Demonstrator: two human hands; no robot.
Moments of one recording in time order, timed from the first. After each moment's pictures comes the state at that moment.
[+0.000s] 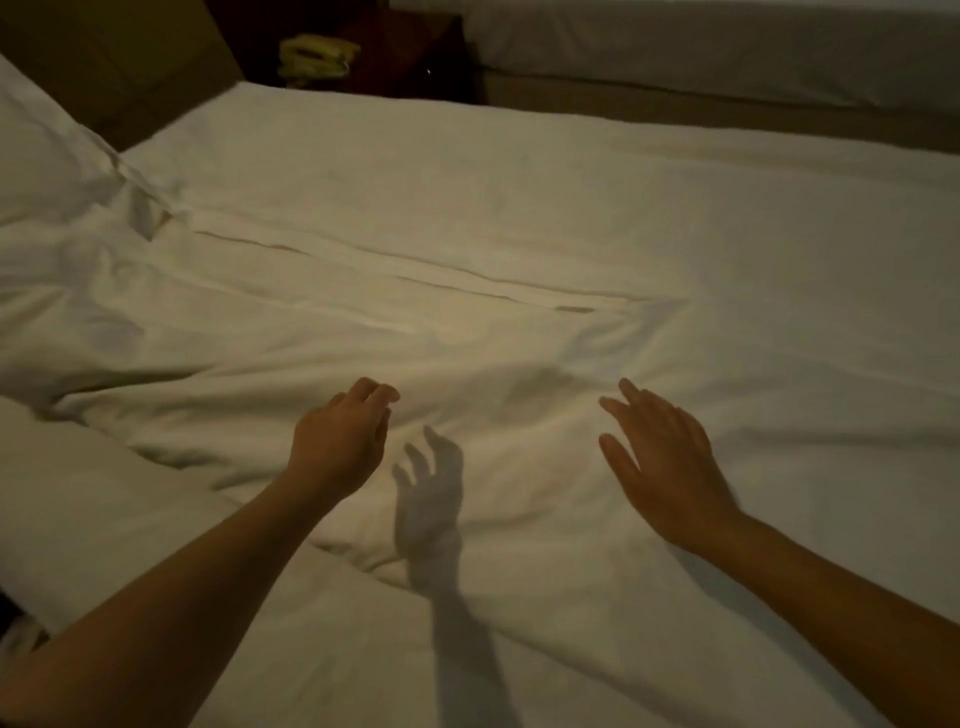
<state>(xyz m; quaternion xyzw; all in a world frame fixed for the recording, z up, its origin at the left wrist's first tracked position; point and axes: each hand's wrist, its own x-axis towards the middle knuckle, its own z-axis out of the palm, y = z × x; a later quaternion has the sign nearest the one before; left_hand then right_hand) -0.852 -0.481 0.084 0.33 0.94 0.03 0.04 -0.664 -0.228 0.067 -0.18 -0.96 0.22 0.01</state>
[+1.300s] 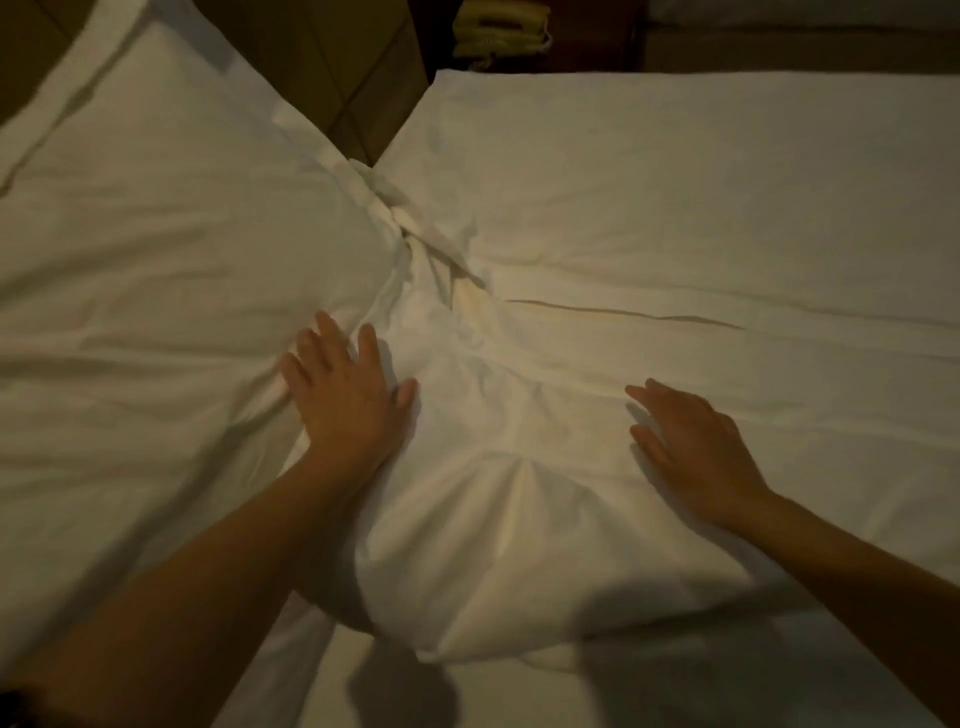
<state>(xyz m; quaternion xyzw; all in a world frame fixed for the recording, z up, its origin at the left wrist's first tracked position) -1.440 -0.851 0.075 0.19 0.97 -0.13 0.01 -1.231 -0.628 0.015 -0.25 -0.94 0.23 -0.03</state>
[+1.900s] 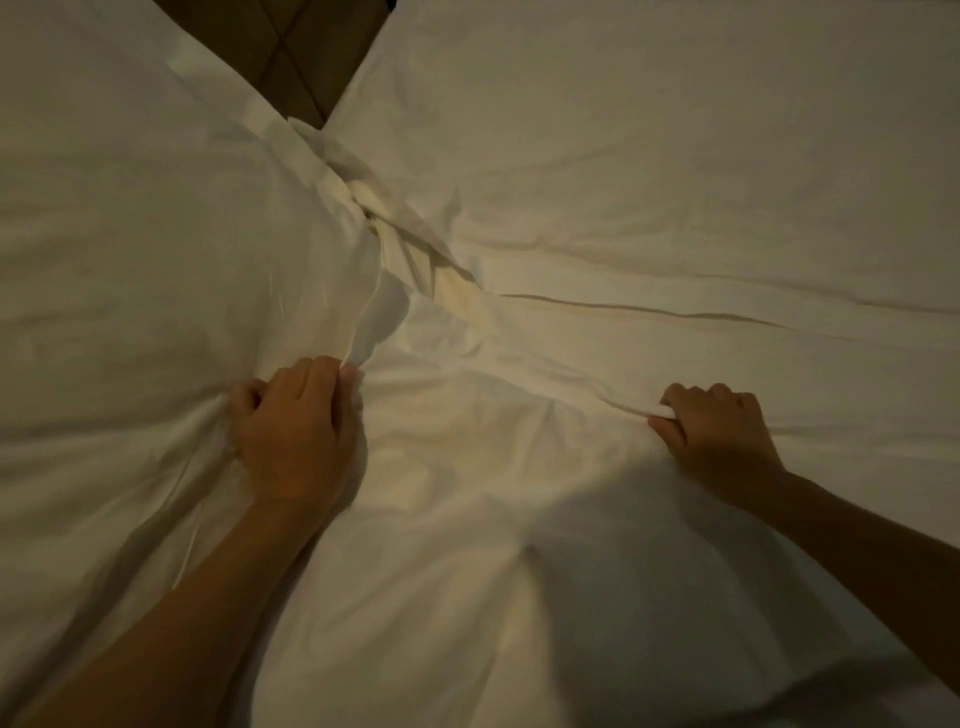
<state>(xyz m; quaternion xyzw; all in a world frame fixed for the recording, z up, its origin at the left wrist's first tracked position) -1.491 -0.865 0.031 0.32 0.92 0.09 -0.18 -1.284 -0.584 -0.041 -0.24 -0.97 0.06 -0.05</state>
